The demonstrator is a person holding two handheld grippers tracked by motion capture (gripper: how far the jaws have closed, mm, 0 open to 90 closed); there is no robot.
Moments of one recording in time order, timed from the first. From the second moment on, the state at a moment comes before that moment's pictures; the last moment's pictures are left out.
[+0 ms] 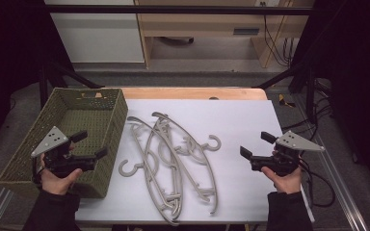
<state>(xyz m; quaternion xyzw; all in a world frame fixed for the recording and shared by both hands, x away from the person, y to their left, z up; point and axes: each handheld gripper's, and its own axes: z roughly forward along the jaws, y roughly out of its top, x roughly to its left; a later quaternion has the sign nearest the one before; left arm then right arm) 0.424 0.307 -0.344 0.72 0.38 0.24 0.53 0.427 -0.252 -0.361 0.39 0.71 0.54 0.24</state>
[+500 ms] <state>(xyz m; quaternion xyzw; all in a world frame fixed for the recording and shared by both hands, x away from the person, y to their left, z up) 0.426 0.306 -0.347 0.72 0.37 0.24 0.53 0.438 -0.213 -0.378 0.40 0.76 0.46 0.21</state>
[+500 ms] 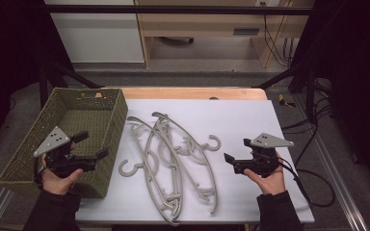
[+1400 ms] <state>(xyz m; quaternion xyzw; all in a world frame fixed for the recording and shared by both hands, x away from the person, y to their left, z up) 0.426 0.302 -0.347 0.73 0.37 0.24 0.52 0.463 -0.149 -0.444 0.42 0.85 0.30 0.12</state>
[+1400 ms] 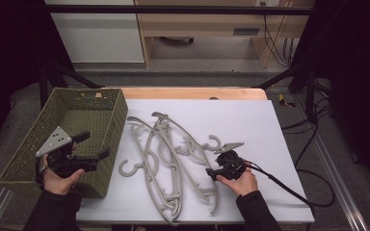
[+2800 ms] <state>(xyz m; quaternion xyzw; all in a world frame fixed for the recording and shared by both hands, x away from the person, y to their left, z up) 0.425 0.297 -0.346 0.73 0.37 0.25 0.52 0.476 -0.158 -0.444 0.53 0.81 0.24 0.06</state>
